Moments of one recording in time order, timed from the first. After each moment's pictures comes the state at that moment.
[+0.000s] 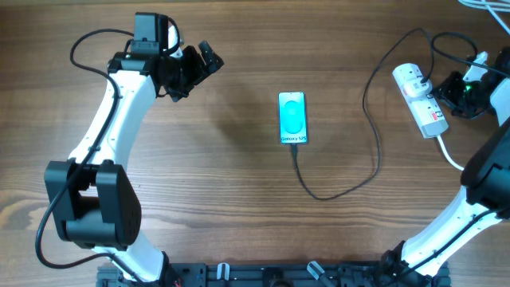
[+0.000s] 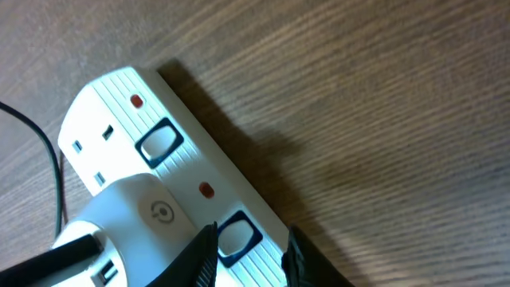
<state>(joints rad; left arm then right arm) -0.09 1.83 1.48 -0.68 0.40 -0.62 -0.53 2.15 1.55 -0.66 -0.38 0.04</state>
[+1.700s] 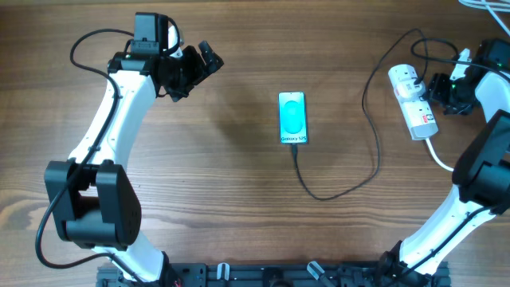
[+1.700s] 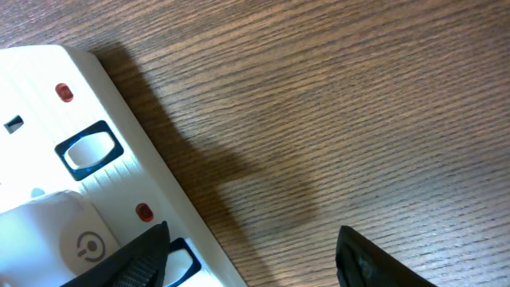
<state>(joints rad) -0.09 1.83 1.48 -0.68 0.40 -0.62 -0.44 2.15 1.56 -0.68 -0.12 -0.06</state>
